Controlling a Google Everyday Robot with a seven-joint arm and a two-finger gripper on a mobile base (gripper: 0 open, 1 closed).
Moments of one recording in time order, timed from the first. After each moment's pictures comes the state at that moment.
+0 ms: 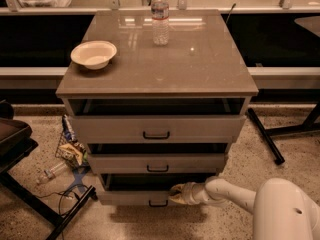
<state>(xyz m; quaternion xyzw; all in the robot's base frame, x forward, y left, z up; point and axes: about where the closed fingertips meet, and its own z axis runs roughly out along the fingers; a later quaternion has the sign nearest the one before) 0.576 -0.074 0.195 -0.58 0.71 0.20 0.35</state>
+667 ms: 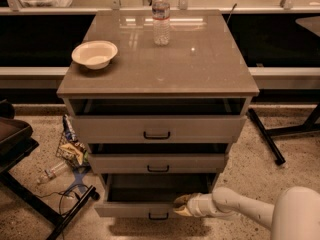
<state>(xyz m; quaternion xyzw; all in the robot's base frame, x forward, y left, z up) 0.519 -0.094 0.202 -0.57 0.72 0.21 0.34</state>
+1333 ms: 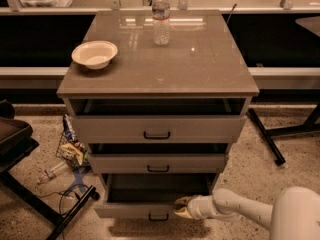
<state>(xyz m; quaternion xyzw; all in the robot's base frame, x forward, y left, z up) 0.505 -0.099 0.192 -0.57 0.72 0.22 0.33</state>
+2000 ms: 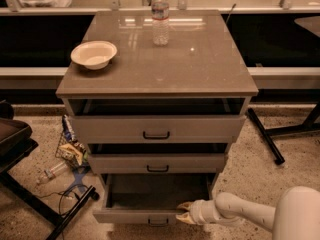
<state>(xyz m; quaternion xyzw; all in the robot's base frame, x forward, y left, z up) 0.485 -0.110 0.191 -0.57 0.73 0.22 0.31</state>
